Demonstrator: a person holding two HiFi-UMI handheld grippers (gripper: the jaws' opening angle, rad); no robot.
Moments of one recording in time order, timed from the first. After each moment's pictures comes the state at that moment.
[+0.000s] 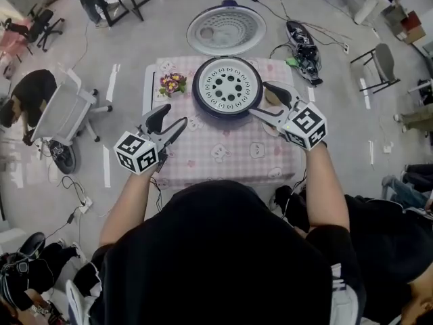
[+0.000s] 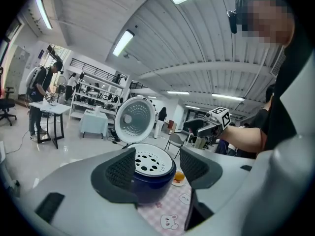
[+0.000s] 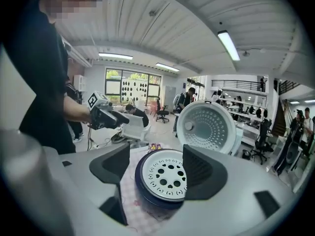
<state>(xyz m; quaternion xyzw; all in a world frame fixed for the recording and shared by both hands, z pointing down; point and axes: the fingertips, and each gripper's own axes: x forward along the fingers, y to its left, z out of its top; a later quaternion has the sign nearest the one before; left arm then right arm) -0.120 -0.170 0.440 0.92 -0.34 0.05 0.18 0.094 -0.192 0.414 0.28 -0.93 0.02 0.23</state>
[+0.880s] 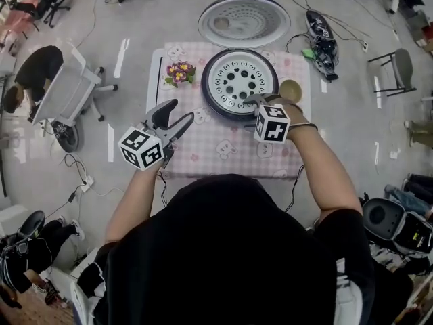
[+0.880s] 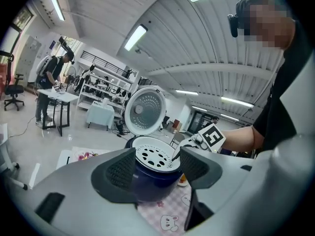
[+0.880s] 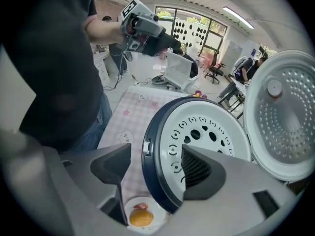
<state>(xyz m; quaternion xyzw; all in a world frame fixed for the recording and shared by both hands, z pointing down) -0.125 -0.201 0.488 0.90 -0.37 0.05 0.23 0.051 -0.182 0.612 -0.02 -0.83 -0.07 0.56</state>
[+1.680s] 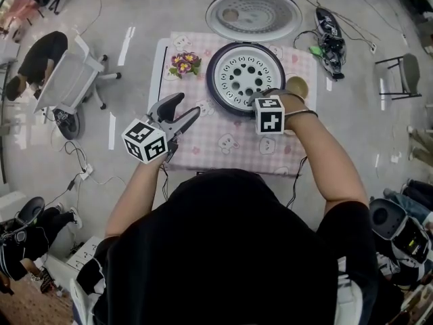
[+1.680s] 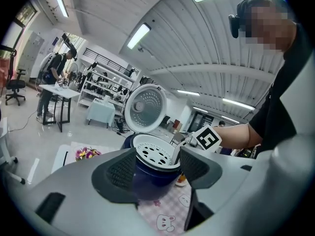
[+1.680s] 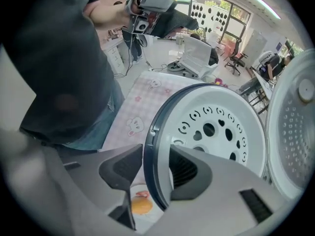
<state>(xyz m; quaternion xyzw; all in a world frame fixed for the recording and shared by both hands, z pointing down) -0.119 -0.202 0.500 0.89 -0.37 0.05 0.25 0.059 -0.178 0.638 -0.11 -0.77 -0.07 0.62</state>
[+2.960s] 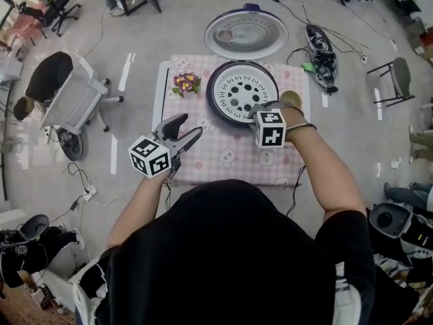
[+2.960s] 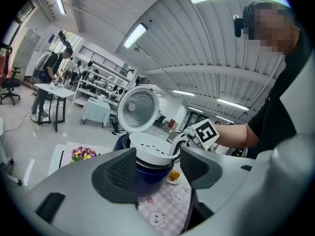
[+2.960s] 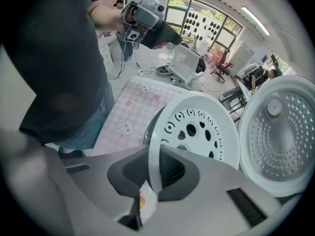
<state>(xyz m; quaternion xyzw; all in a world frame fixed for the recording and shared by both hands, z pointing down) -0.115 -0.171 0.482 0.90 -0.34 0.05 0.25 0.055 -0.178 0.595 -0.04 -0.79 -0.12 0.61</state>
